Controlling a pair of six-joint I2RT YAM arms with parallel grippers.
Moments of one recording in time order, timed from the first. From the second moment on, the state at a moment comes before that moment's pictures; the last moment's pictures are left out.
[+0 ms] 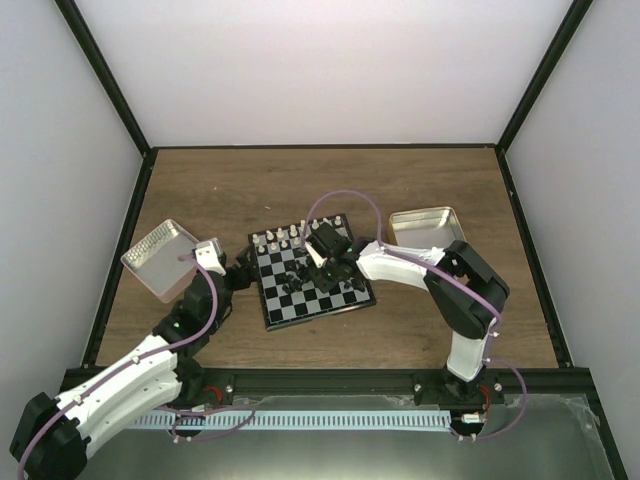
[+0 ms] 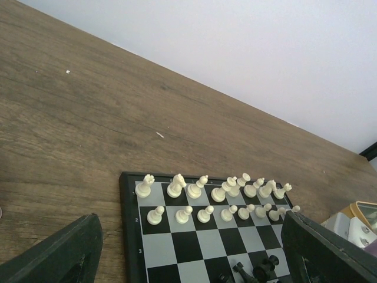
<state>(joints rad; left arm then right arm) -0.66 0.69 0.26 0.15 -0.47 -0.63 0.85 1.81 1.12 -0.41 0.00 0.09</state>
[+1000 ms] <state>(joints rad) -0.66 0.72 0.27 0.15 -0.34 -0.63 0.85 1.73 1.03 -0.34 -0.02 0.12</state>
